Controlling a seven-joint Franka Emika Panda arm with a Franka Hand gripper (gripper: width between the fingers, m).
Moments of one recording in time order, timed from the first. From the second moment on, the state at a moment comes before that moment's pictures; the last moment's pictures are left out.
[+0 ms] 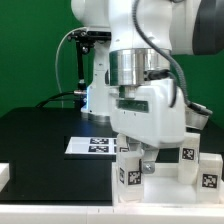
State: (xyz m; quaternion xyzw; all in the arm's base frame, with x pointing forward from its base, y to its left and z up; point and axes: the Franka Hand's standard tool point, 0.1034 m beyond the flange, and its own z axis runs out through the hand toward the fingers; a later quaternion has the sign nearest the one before) arm 0.628 0.013 0.072 -0.74 0.67 -0.05 0.09
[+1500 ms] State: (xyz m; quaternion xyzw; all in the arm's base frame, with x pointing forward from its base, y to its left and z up) arm 0.628 -0.004 0.072 -0.93 0.35 -0.07 0.06
